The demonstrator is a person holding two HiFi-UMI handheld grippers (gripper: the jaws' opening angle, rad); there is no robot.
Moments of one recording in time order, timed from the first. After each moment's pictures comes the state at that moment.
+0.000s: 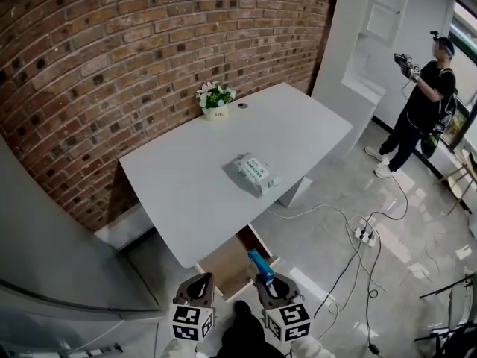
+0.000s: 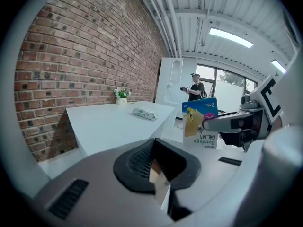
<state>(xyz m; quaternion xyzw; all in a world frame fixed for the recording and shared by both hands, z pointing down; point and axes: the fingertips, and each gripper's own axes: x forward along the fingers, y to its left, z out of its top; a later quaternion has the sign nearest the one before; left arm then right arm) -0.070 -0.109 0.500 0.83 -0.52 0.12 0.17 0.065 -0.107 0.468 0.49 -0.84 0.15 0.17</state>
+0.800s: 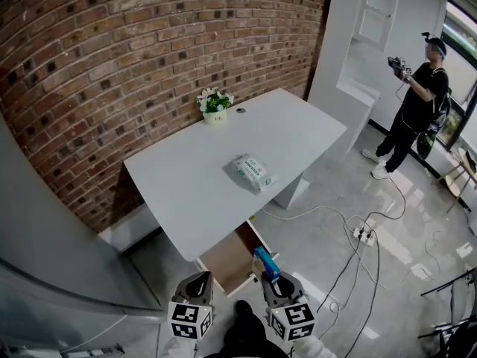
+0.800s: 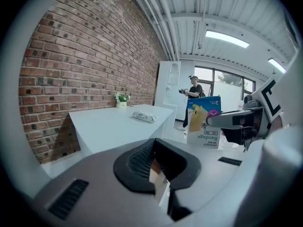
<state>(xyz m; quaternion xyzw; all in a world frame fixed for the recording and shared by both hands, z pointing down) -0.078 -0.076 0.482 0.83 -0.52 0.11 0.15 0.076 -0.072 0.443 0.52 -0.84 0.12 0.13</state>
